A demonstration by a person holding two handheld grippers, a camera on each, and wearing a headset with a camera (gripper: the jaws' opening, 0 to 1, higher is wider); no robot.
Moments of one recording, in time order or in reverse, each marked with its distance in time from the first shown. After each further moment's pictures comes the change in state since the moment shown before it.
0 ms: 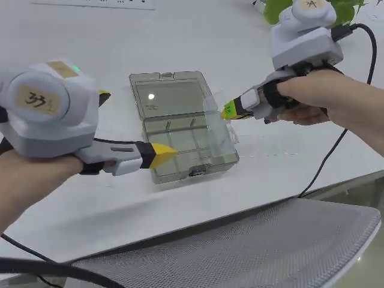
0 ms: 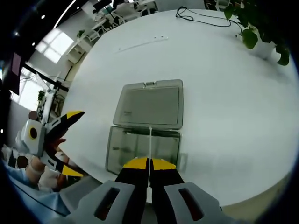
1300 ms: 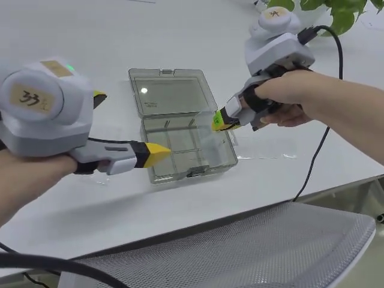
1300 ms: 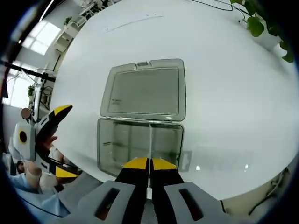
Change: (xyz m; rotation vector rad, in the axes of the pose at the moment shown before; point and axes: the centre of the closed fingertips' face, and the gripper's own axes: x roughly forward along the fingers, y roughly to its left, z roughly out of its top) left arm 0.002 0.003 -0.011 -0.053 -0.009 -0.007; right arm 0.017 -0.001 -0.017 0.039 0.166 -0.072
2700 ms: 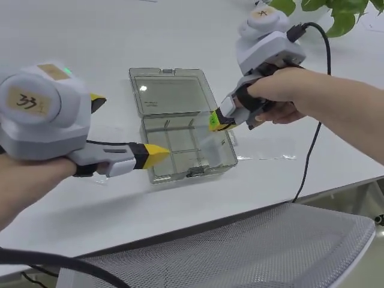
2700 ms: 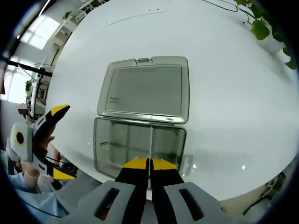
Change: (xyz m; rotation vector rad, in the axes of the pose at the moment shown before) left arm 0.001 0.001 -0.005 -0.033 -0.007 -0.001; right arm 0.012 -0.003 0.006 -0.034 0.046 -0.032
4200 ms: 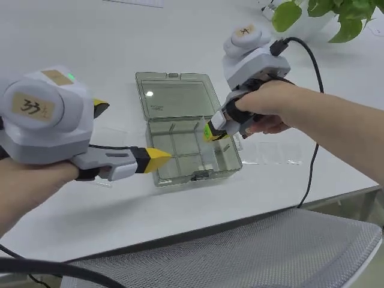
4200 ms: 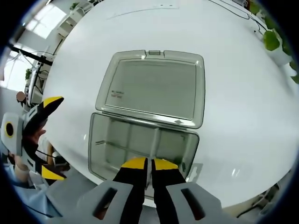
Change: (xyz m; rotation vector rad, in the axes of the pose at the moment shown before) left arm -0.006 0.003 -0.005 -0.005 0.006 0.019; right arm 0.022 0.008 -0.001 -0.094 0.004 -0.022
